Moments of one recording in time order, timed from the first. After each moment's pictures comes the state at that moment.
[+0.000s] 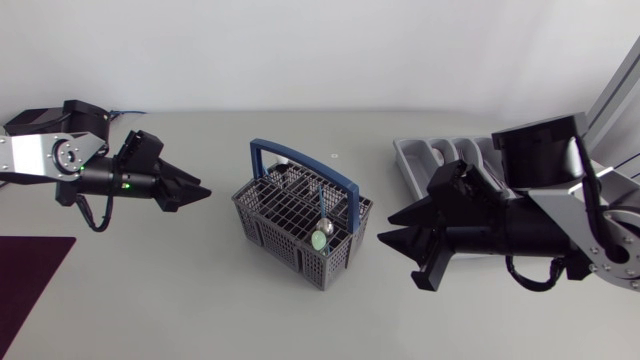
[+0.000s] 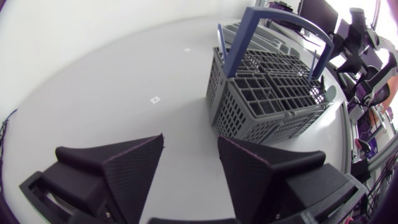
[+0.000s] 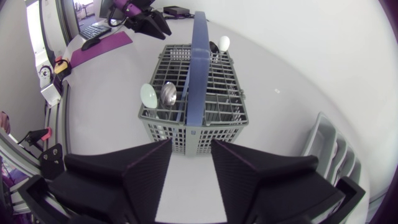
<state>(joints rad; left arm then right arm) 0.11 1.72 0.99 -0.27 0.74 0.69 0.43 1.12 0.64 -0.26 -0.38 -0.37</state>
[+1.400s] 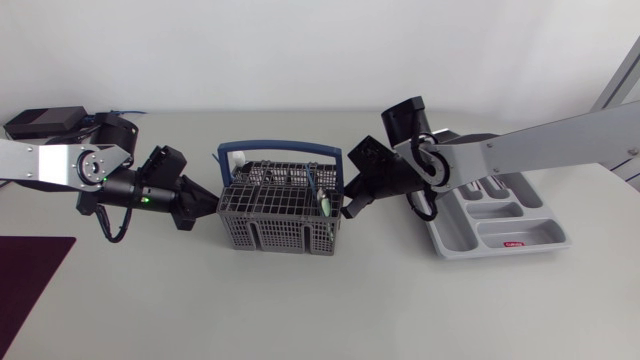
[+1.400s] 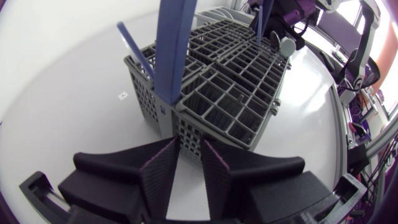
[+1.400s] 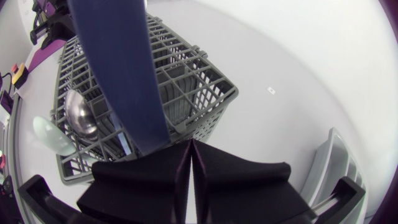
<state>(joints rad) 0.02 1.73 0.94 -0.28 0.74 0.74 0.43 1.87 1.09 -0.03 -0.27 -0.37</state>
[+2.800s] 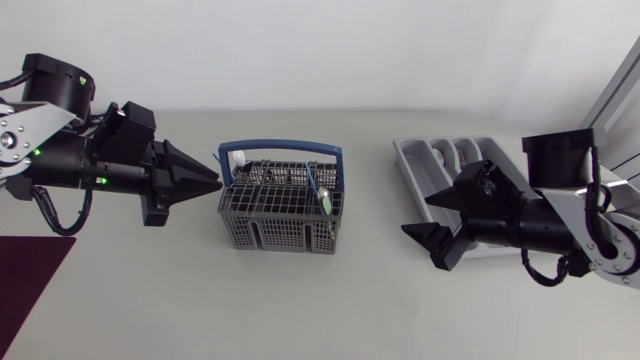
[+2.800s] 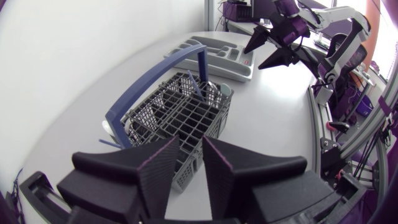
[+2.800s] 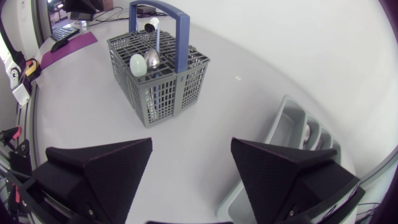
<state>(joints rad) -0.06 1.33 0.95 -0.53 0.77 0.77 0.22 1.15 0.57 -0.13 -0.36 -0.46</state>
